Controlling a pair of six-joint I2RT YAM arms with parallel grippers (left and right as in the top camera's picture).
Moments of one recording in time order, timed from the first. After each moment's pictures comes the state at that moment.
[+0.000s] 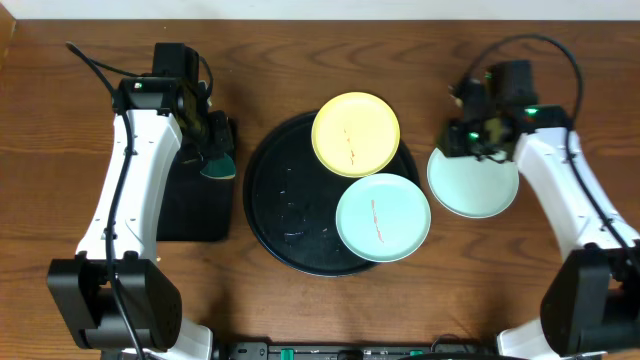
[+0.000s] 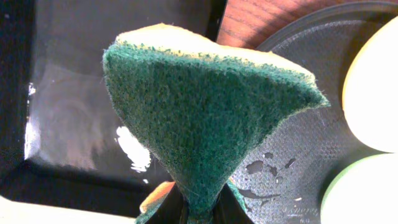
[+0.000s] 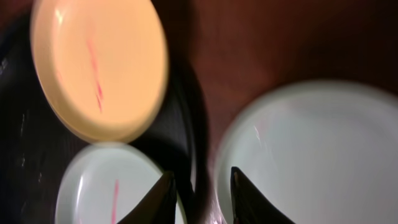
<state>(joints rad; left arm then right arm) -0.01 1.69 1.52 -1.19 0.07 -0.27 0.10 1.70 1.30 -0.74 -0.28 0.03</state>
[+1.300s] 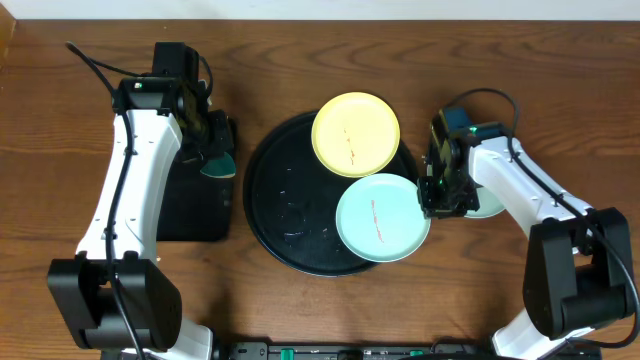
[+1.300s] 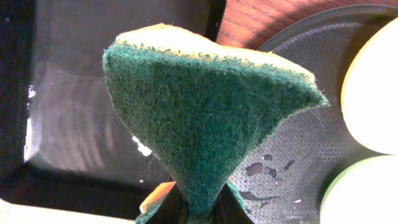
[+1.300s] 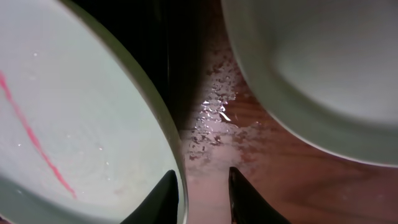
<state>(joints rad) -0.01 1.69 1.52 -1.19 0.07 -0.27 0.25 1.80 1.17 -1.04 -0.15 0.22</state>
